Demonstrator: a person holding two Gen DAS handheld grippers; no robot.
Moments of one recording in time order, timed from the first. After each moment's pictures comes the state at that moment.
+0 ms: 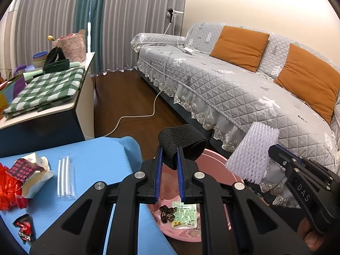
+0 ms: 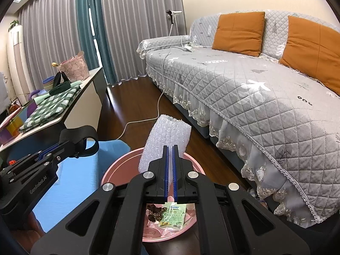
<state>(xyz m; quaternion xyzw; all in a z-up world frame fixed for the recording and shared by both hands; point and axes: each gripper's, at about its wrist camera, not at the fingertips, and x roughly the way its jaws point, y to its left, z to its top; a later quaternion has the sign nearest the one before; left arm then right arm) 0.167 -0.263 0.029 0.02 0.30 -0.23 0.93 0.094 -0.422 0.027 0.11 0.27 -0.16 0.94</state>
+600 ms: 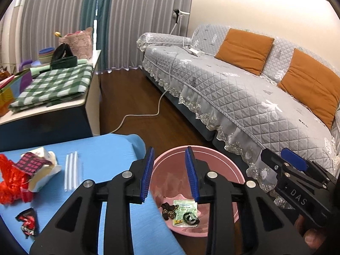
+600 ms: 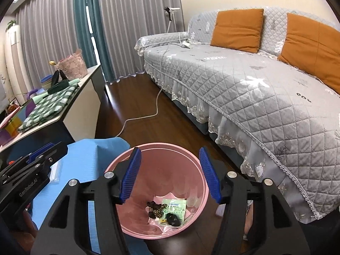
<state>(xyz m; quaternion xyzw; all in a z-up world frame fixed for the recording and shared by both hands) 0.158 -0.241 0.038 0.00 0.30 -0.21 0.93 0.094 -0.416 0.029 0.11 0.28 -0.16 0.94</state>
